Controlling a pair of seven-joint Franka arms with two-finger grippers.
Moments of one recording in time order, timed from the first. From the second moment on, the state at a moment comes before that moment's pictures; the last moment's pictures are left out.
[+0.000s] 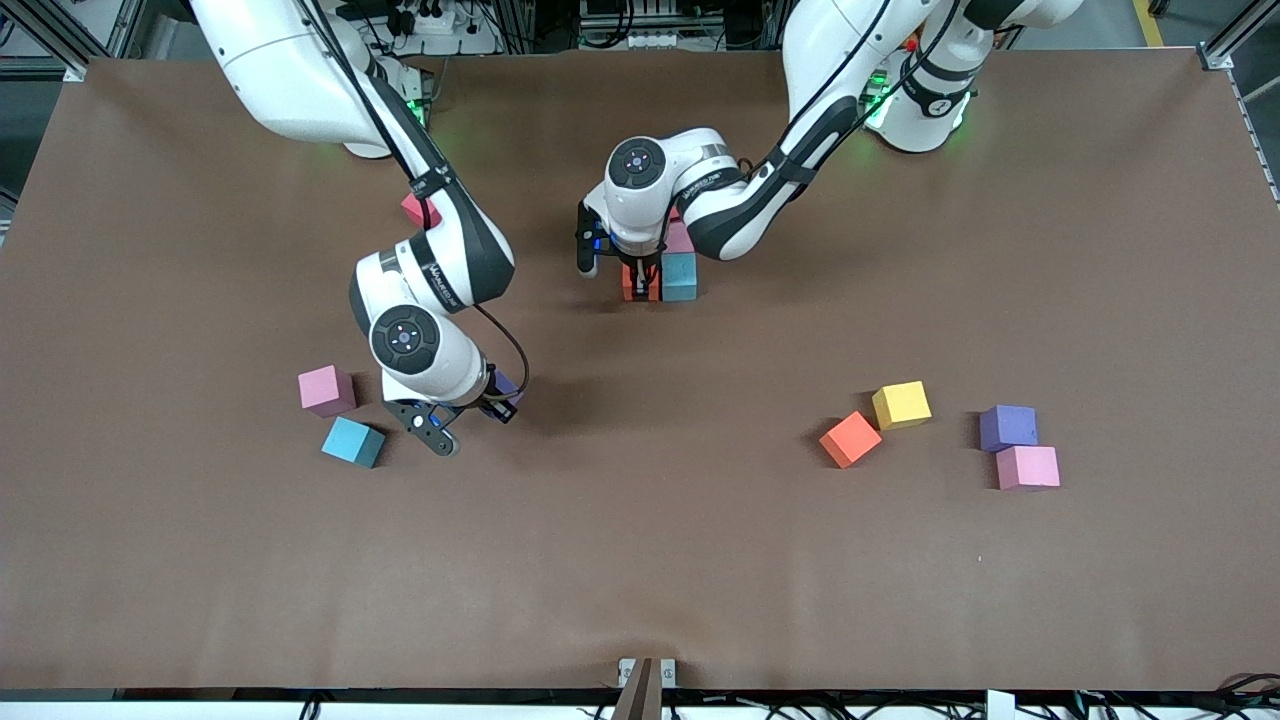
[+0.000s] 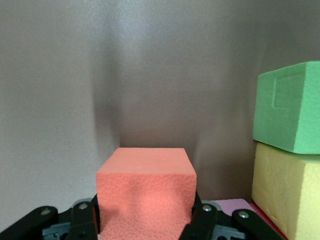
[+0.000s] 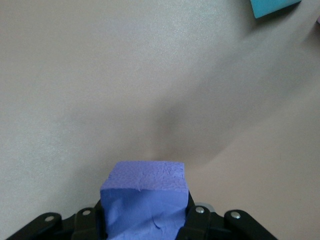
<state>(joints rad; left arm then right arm) -0.57 0.65 -0.44 -1.84 0.30 2.41 0.40 0.45 0.57 -0.01 -1.67 0.06 2.15 1.11</state>
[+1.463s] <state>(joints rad) -0.57 0.66 -0.44 -1.84 0.30 2.41 0.40 0.49 0.50 -0.01 -1.70 0.06 2.14 1.17</state>
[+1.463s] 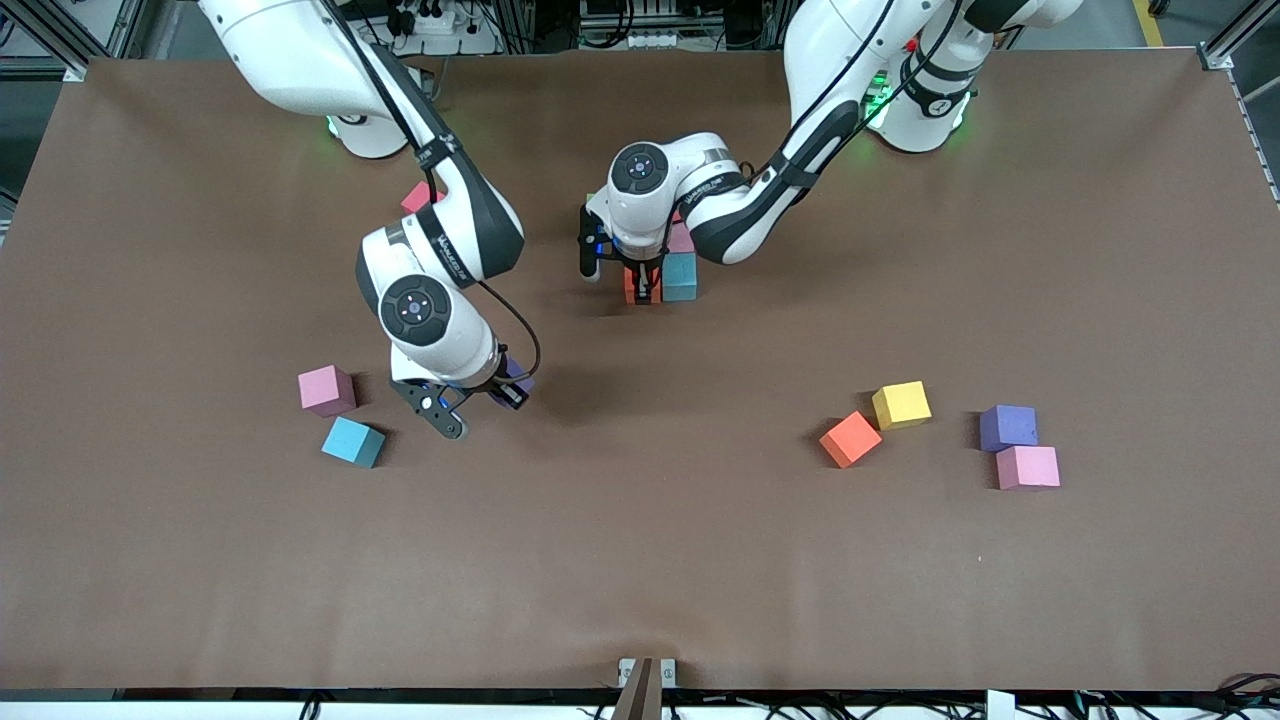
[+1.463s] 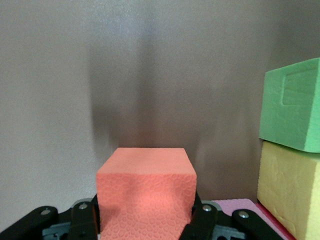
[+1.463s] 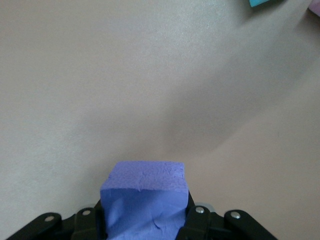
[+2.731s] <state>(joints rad) -0.57 0.66 -0.44 -1.84 0.30 2.41 0.39 0.39 0.38 -0.02 -1.75 0.08 2.08 1.16</state>
